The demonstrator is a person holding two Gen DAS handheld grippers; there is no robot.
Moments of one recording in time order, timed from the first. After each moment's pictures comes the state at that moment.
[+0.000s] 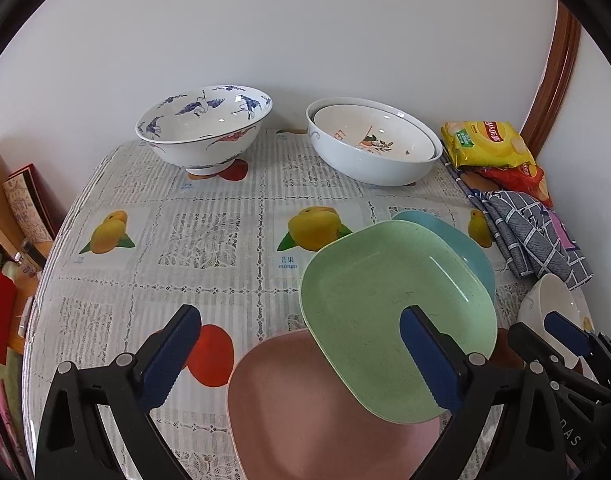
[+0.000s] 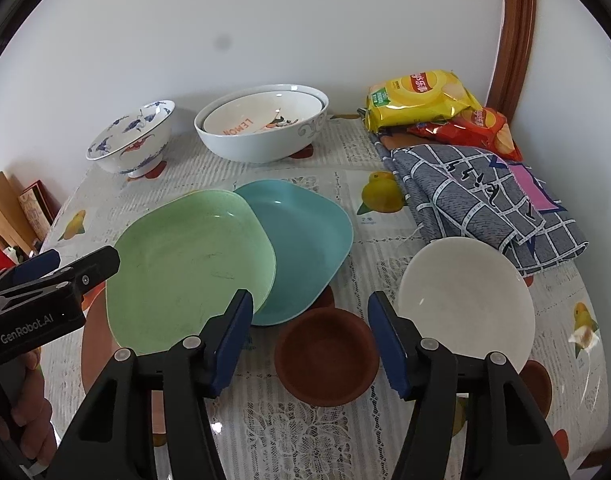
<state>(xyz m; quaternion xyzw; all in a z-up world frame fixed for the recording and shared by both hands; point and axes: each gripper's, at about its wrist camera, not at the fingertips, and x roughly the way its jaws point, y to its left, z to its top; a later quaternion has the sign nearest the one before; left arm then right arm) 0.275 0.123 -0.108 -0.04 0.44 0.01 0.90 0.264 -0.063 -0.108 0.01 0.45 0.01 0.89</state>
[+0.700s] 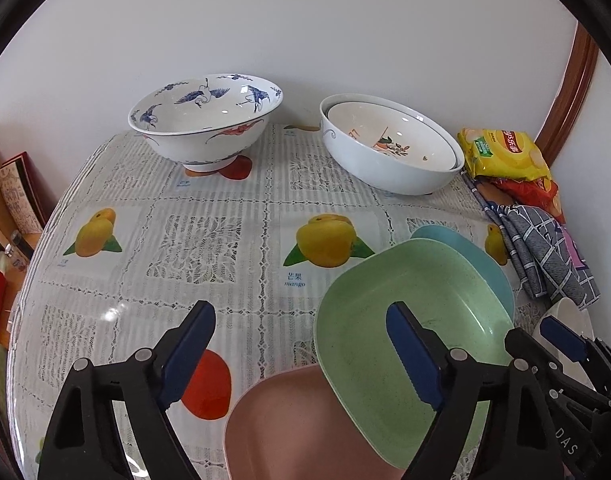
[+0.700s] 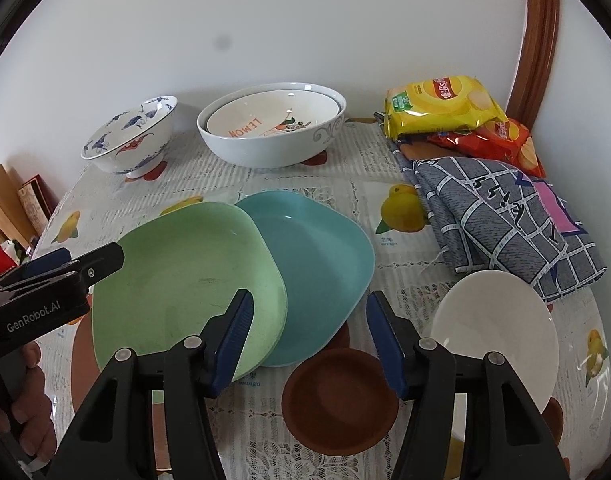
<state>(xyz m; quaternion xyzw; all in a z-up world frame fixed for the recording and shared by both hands) 0.304 0.130 -0.126 -0.06 0.44 0.01 0.89 0.296 -0.053 -0.119 0.00 0.46 0.02 0.89</state>
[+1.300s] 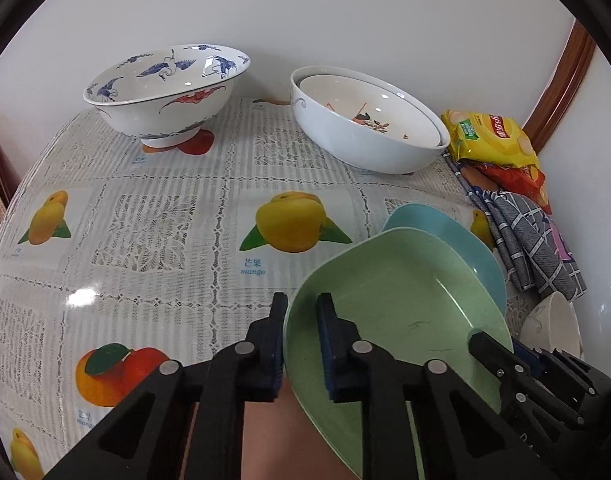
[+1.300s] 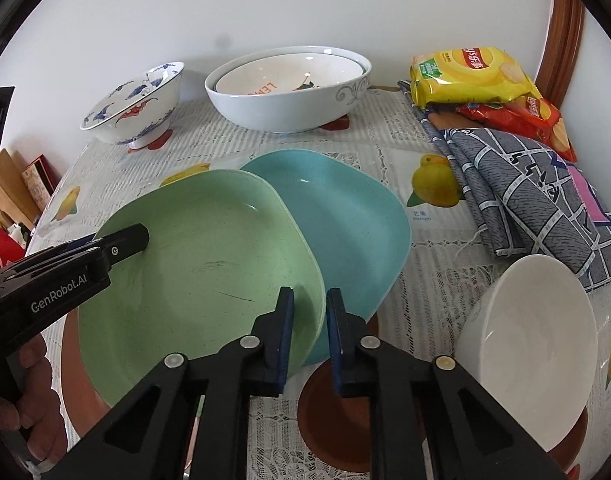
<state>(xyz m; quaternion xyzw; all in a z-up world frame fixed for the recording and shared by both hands) 0.317 0.118 -0.147 -0.09 0.47 -0.03 0.88 0.308 -0.045 -0.149 0.00 0.49 0.05 0.87</state>
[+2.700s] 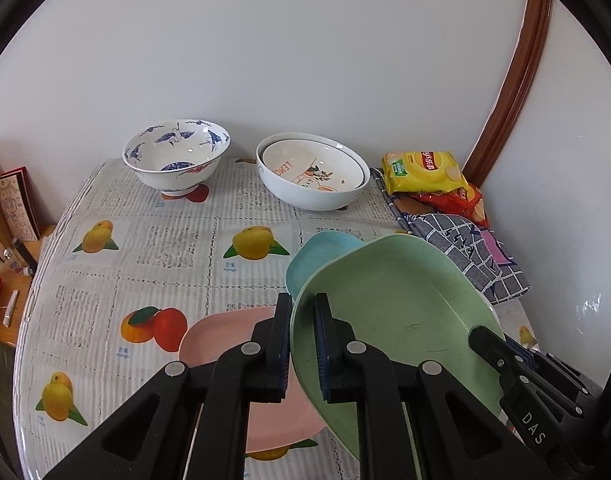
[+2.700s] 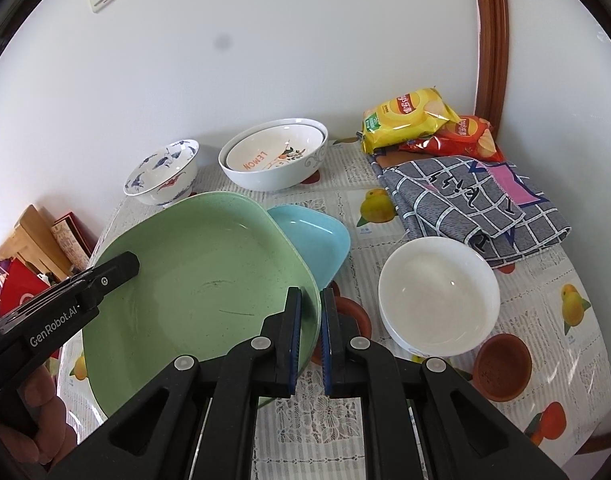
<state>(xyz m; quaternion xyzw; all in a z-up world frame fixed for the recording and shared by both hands) 0.218 0.087 -0.044 -0.08 0.40 -0.04 0.91 0.214 -0.083 -0.053 0.07 0.42 0.03 0.90</state>
